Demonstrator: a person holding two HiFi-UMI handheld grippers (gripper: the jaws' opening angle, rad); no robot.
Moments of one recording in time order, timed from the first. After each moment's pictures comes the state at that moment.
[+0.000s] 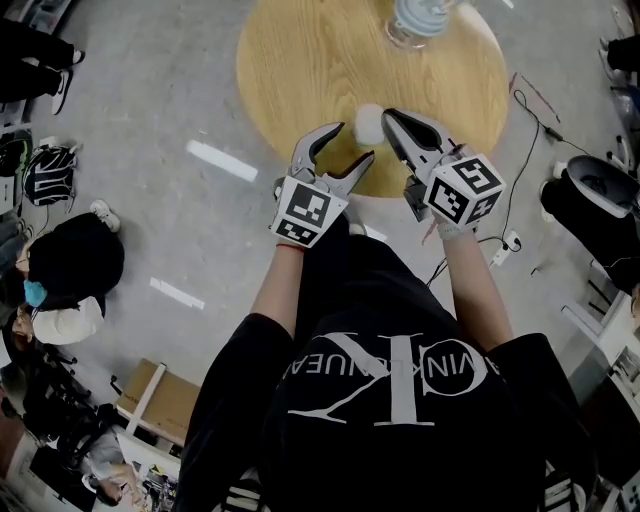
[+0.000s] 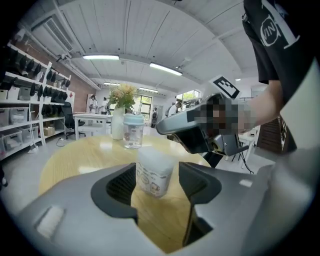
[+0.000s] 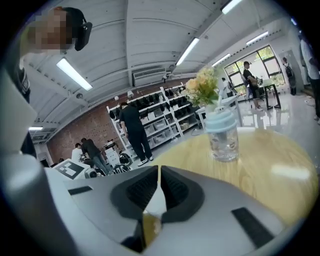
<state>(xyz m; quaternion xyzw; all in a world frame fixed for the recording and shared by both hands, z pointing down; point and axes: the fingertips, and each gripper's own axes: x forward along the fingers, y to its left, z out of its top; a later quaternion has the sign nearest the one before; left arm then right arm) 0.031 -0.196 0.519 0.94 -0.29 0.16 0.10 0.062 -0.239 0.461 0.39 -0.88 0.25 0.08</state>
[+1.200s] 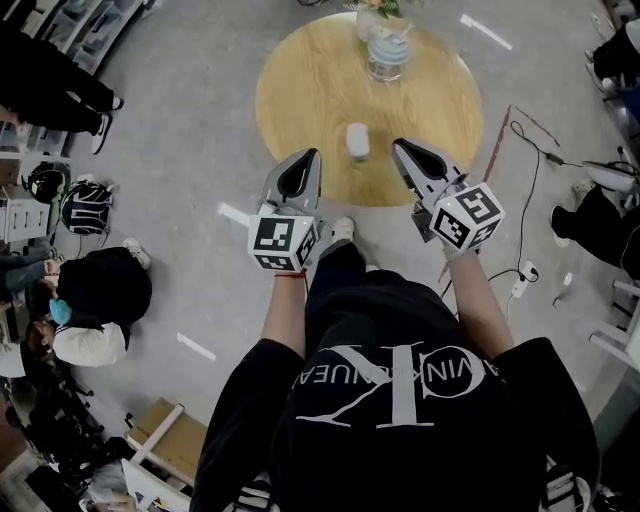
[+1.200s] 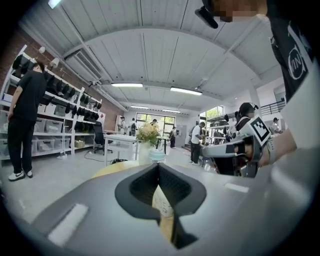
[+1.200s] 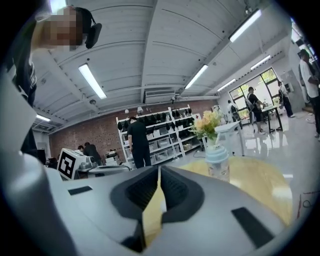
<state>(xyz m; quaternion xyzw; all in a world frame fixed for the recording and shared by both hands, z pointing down) -0.036 -0.184 0.404 0.89 -0.45 0.05 0.08 0.095 -0.177 0.381 0.41 -0.90 0.15 0.01</state>
